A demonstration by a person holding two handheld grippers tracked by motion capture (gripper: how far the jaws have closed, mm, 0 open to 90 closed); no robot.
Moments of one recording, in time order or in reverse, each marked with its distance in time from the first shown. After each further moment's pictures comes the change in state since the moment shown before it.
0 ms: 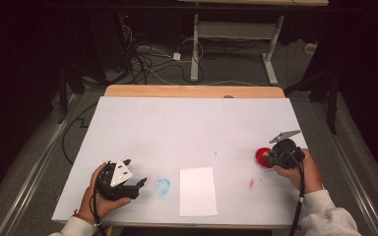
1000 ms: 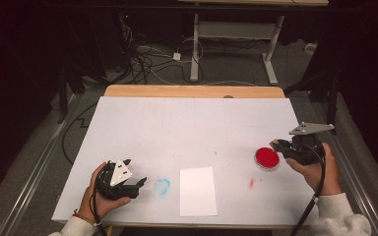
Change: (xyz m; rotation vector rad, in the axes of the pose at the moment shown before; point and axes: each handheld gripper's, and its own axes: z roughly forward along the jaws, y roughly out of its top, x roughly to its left) left arm 0.002 0.000 0.000 0.001 -0.002 -0.003; right arm -0.005 0.005 -0.069 -0.243 -0.010 0.026
